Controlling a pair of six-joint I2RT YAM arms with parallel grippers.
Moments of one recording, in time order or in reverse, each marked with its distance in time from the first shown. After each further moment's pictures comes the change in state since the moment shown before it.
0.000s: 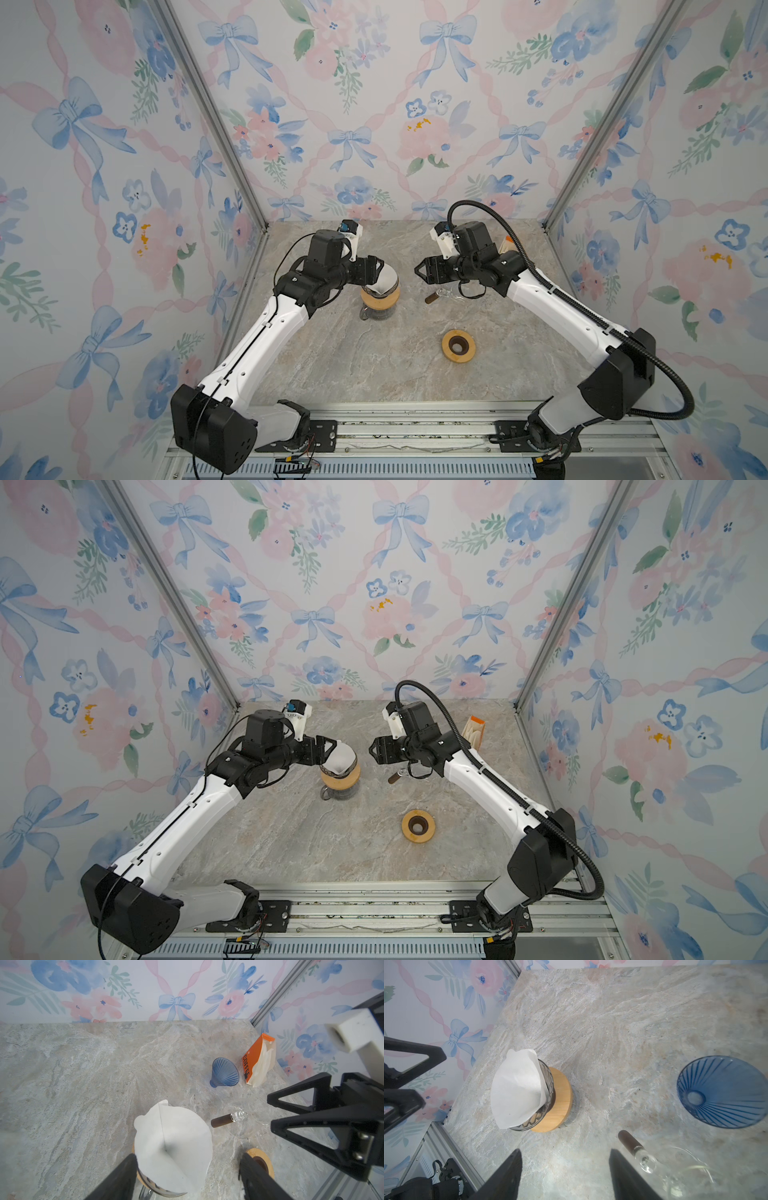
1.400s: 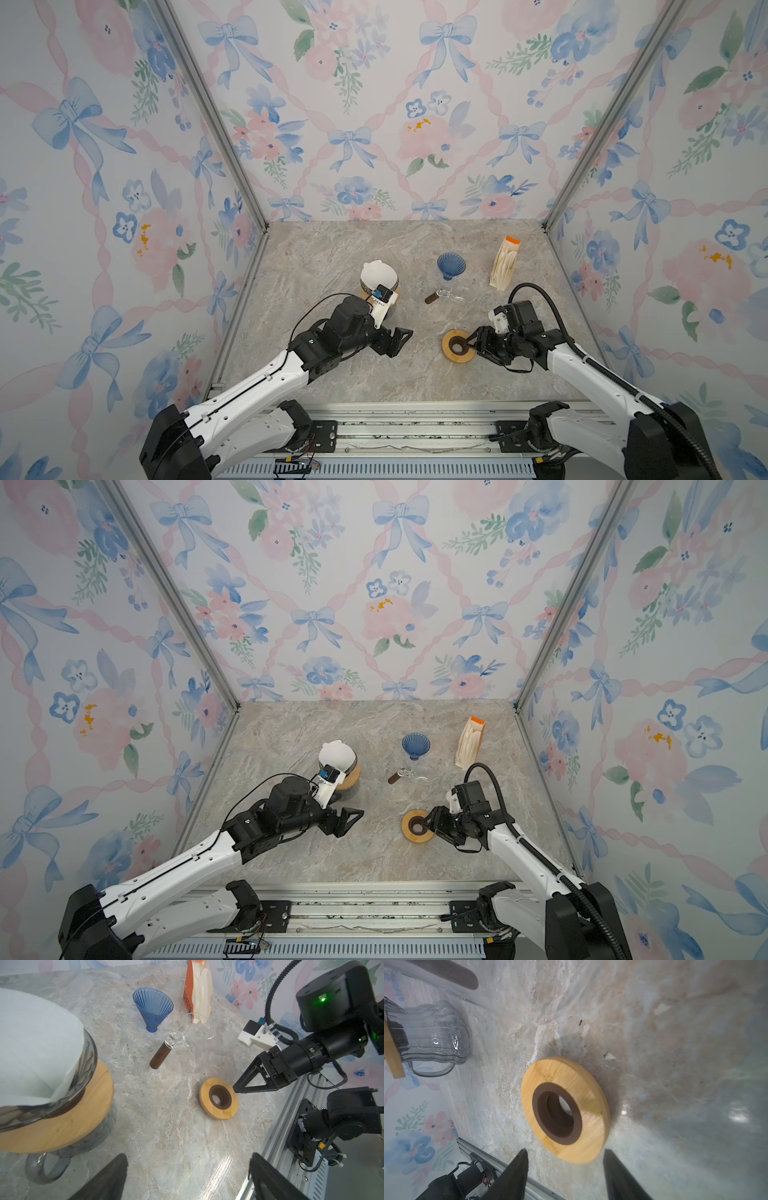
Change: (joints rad) left arm -0.373 -0.237 -0.487 0.247 -0.046 0.010; right arm -0.286 -0.402 -0.903 0.140 -0.234 0.393
